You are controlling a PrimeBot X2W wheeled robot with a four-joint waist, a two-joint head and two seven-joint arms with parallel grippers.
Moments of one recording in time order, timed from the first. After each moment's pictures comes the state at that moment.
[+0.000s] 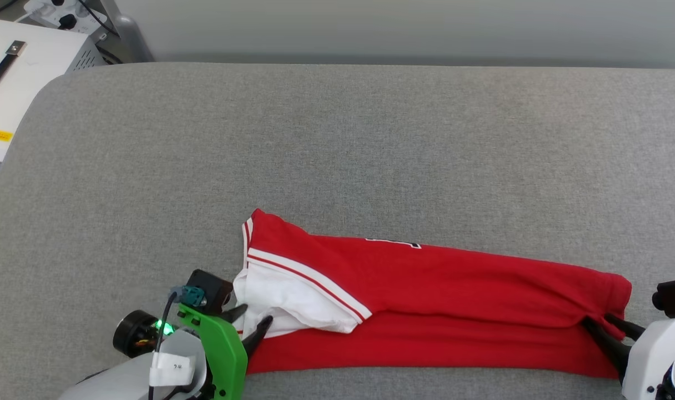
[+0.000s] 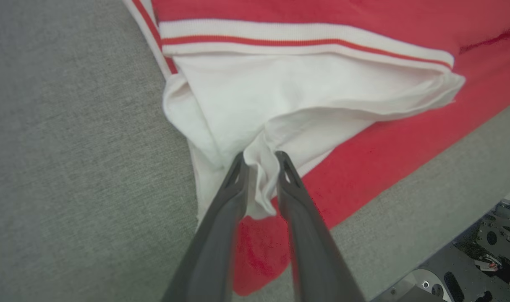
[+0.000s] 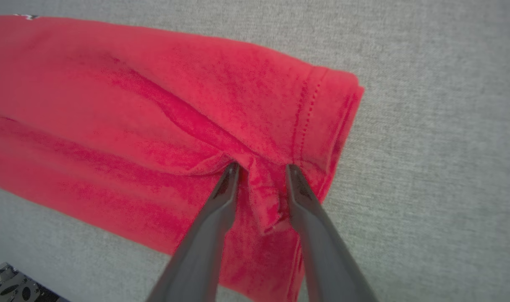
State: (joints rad) left arm -0.57 0.73 -1.26 0.16 -1.10 0.13 0.03; right arm -0.05 -0.63 0.33 0.23 0.80 0.13 0.25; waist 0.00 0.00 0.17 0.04
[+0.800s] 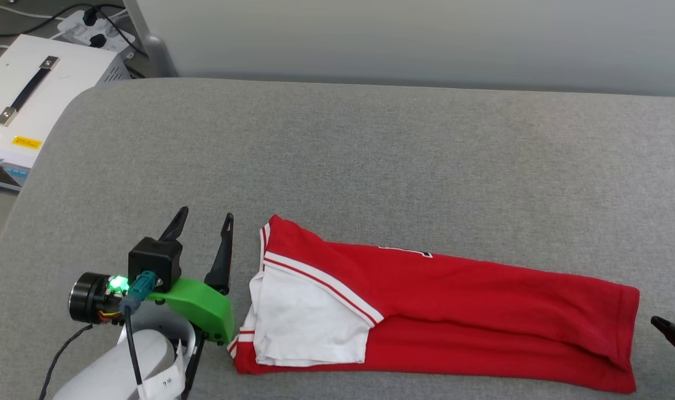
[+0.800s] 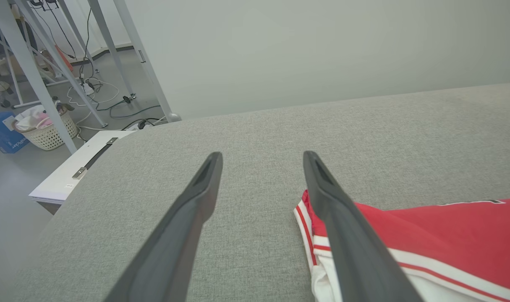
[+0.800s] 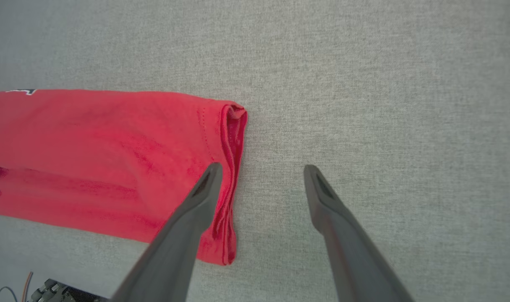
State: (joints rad) left arm -0.42 0.65 -0.86 0.08 -0.80 0.43 -0.26; right arm 0.02 -0.71 0.08 0.18 0.98 0.13 0.50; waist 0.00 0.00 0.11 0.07
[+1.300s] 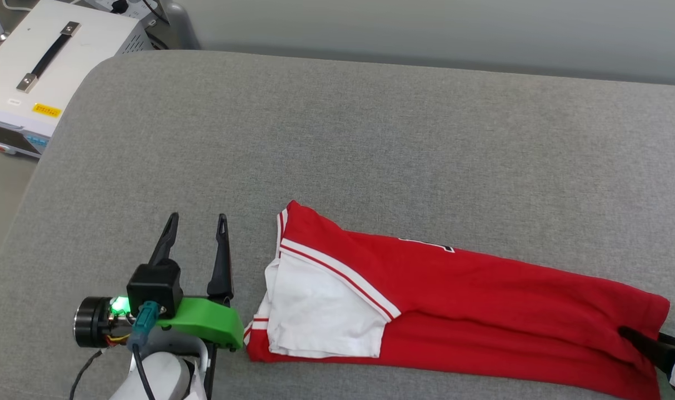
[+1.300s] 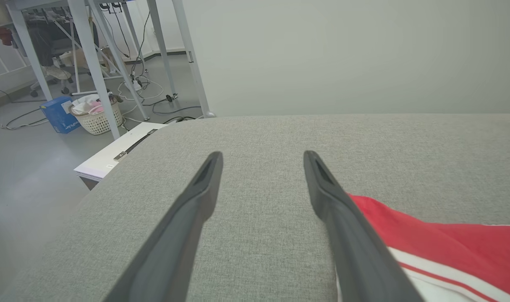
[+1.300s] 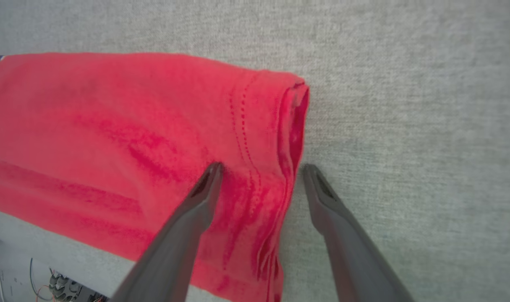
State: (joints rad) left arm -0.20 0.43 -0.51 0.05 -0.47 0.37 -0.26; right arm -0.04 -0.65 0.16 0.27 0.99 0.13 0.55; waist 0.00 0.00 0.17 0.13
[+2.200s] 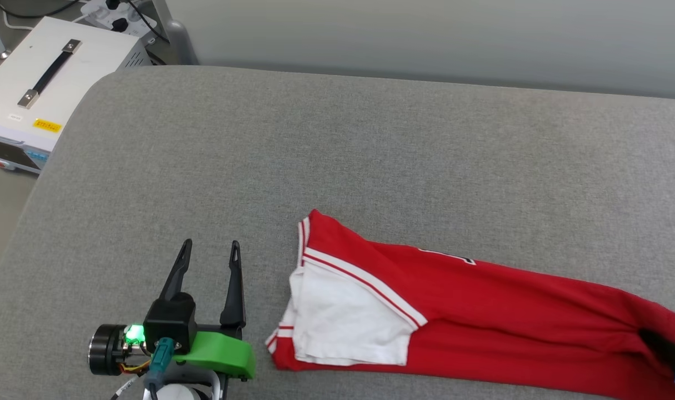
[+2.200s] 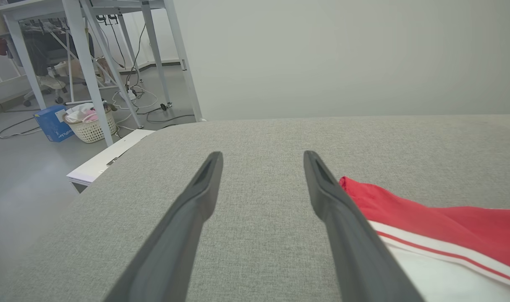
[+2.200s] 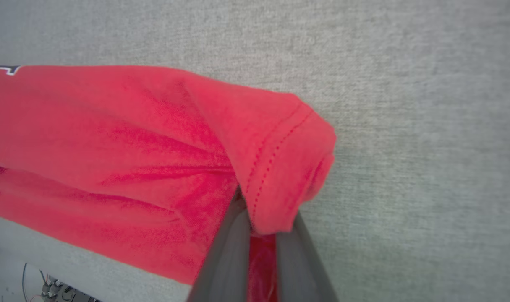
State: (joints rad) left arm -0.03 0.16 -0.20 0.06 -0.13 0.12 -0.26; right arm -0.11 -0.69 0.28 0.38 1.05 0.13 0.44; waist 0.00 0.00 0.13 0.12
